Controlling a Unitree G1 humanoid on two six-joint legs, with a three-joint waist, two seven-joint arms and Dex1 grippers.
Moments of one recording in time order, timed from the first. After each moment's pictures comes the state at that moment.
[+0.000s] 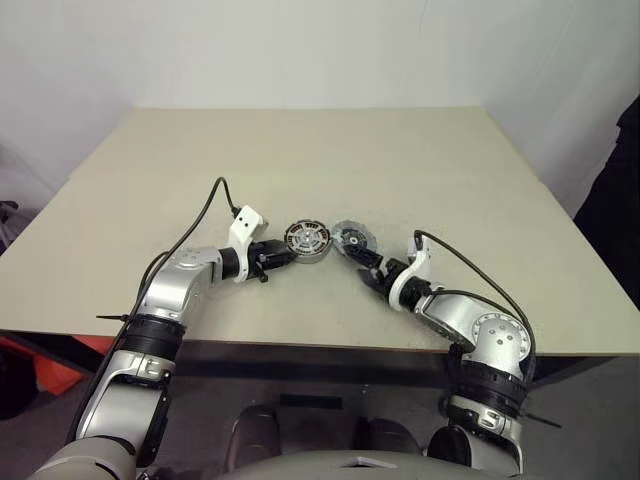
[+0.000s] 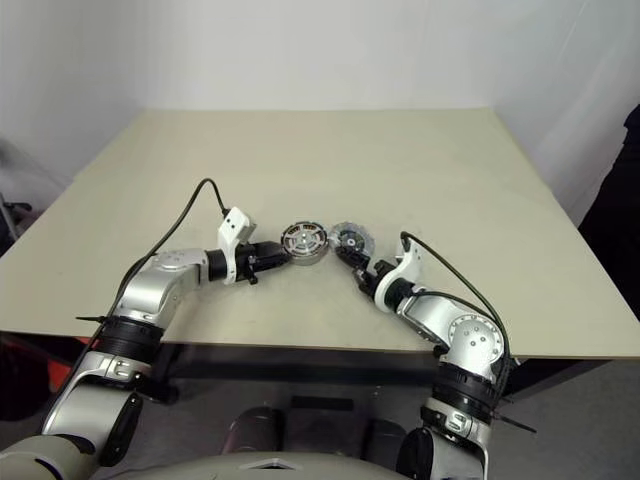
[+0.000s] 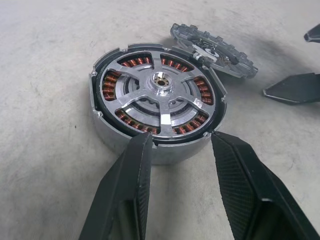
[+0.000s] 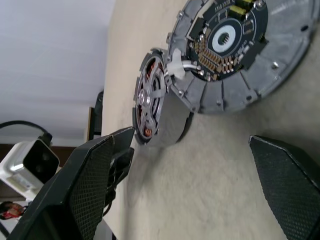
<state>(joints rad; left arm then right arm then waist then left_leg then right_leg) -0.50 0.38 -0.10 0.28 -0.26 0.49 -0.87 -0.32 0.05 -0.50 -0.05 1.12 1.24 -0.16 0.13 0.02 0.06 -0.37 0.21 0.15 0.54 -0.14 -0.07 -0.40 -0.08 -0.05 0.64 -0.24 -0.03</state>
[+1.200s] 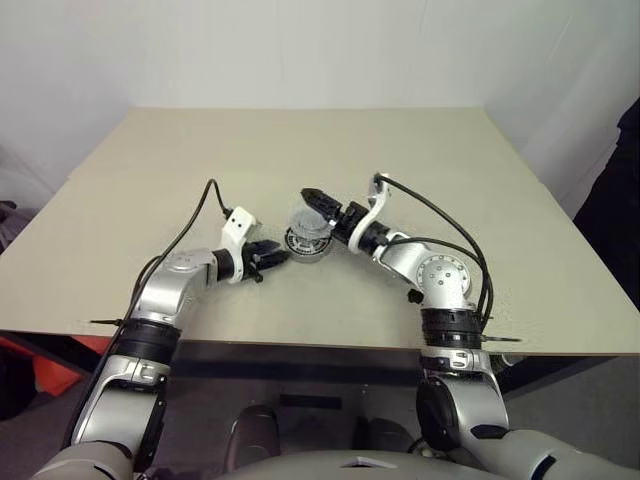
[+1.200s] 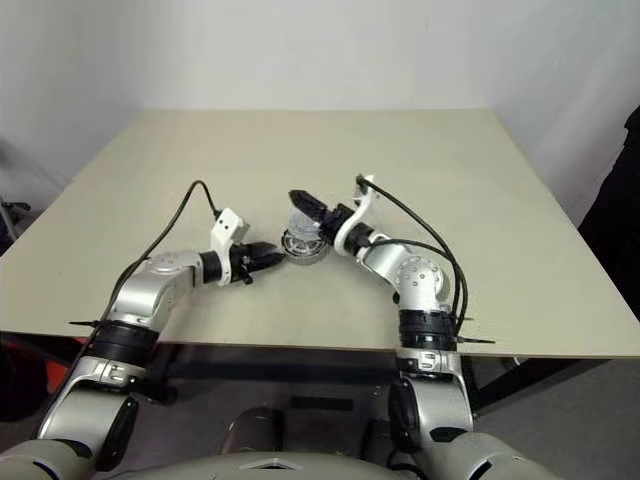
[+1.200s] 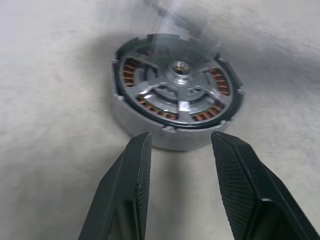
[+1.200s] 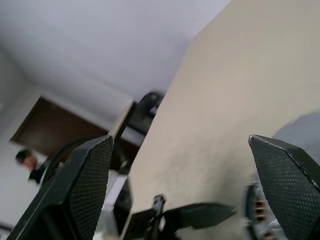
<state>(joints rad) -0.47 0.40 -0.07 0.26 -0.26 0.51 -0.82 -0.59 0.04 -0.20 0.13 0.90 0.91 0.20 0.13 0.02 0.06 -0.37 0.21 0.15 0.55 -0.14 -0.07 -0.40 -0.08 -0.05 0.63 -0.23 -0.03</state>
